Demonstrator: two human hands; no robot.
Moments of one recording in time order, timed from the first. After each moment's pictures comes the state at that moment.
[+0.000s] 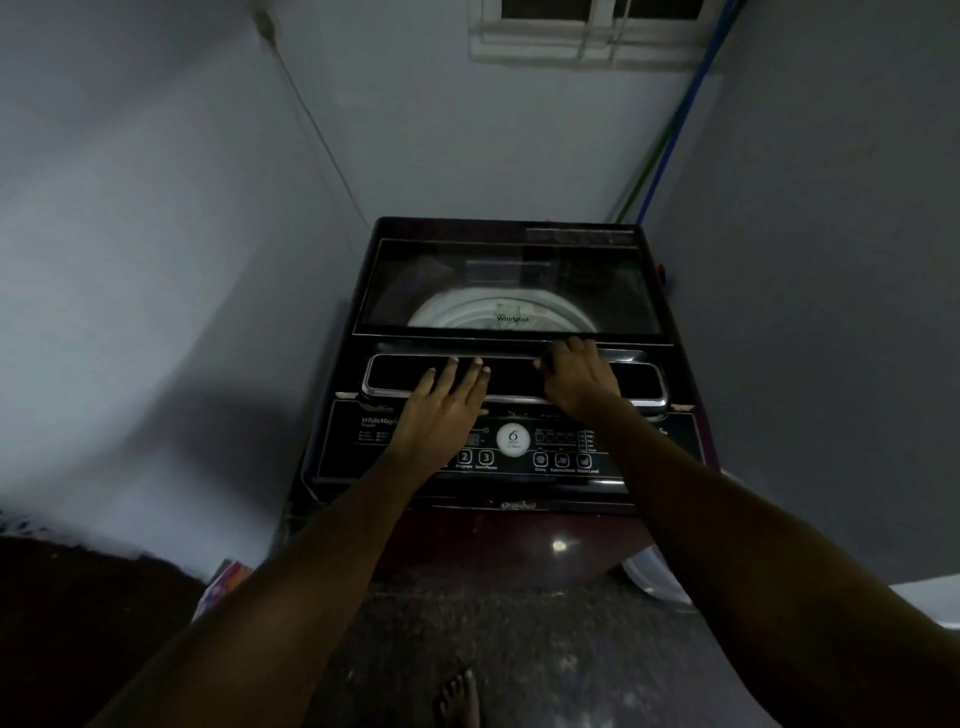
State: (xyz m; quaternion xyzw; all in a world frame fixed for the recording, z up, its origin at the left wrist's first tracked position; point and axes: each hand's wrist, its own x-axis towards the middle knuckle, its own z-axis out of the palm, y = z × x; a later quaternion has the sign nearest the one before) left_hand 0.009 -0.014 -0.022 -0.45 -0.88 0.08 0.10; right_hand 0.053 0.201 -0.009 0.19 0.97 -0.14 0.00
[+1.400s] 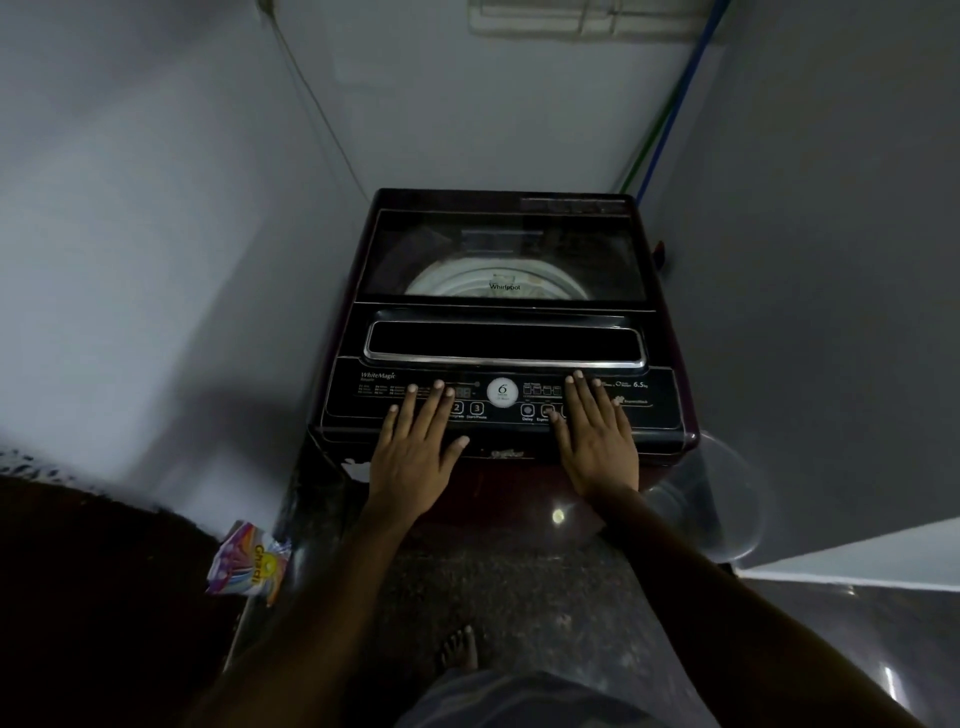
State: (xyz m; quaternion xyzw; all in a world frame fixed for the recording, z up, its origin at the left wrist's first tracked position) left_hand 0.095 -0.073 -0.082 -0.32 -0.94 -0.06 0.03; right_hand 0.202 0.161 -0.070 0.21 0.97 -0.10 -0.08
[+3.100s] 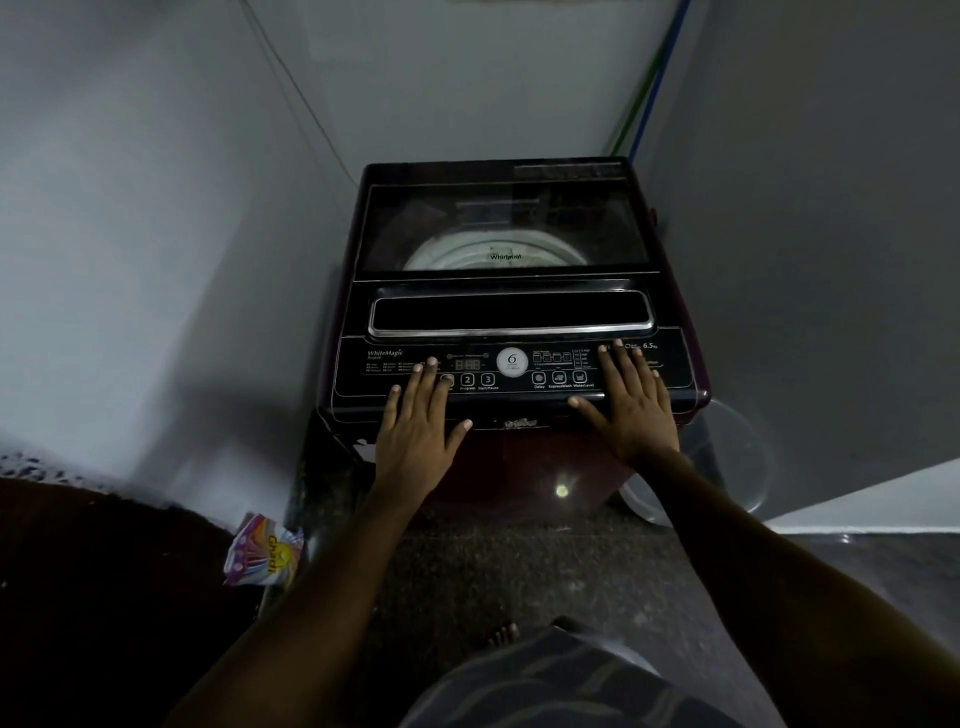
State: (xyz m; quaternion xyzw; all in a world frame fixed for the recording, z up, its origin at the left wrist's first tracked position) left_hand 0.094 -0.088 -0.089 -0.33 -0.94 -0.07 0.06; right_hand 0.220 0.185 -0.079 0.23 0.96 -0.13 -0.05
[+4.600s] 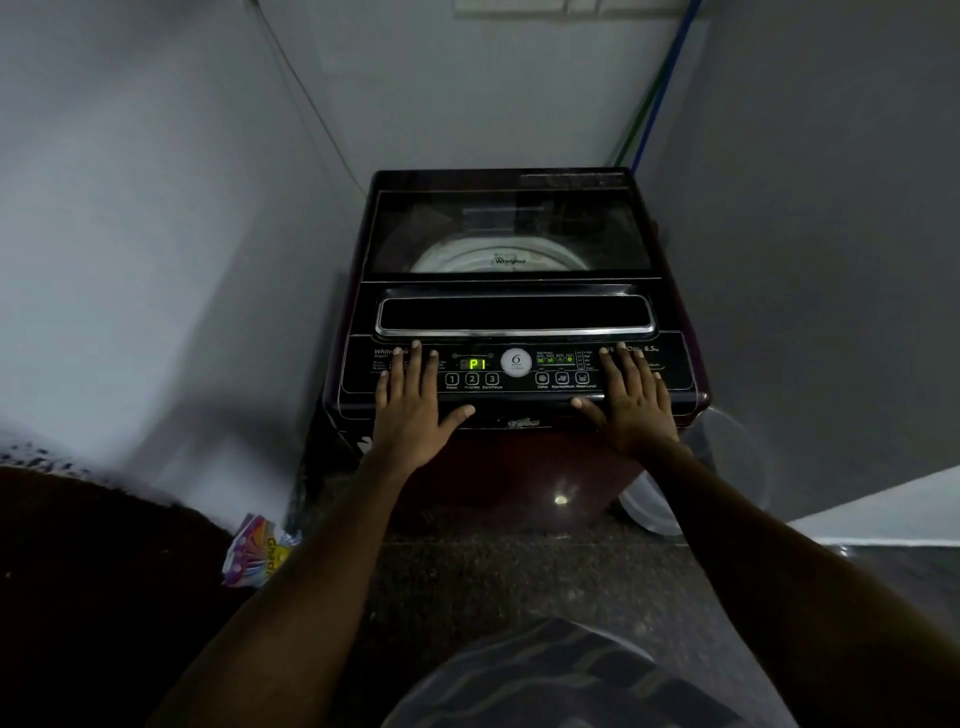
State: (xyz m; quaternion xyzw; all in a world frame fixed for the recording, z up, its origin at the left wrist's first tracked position) left_hand 0.064 -0.088 -0.078 -0.31 -0.95 -0.08 -0.01; right_hand 0.216 0.181 -0.068 0.24 0.96 -0.14 -0.01
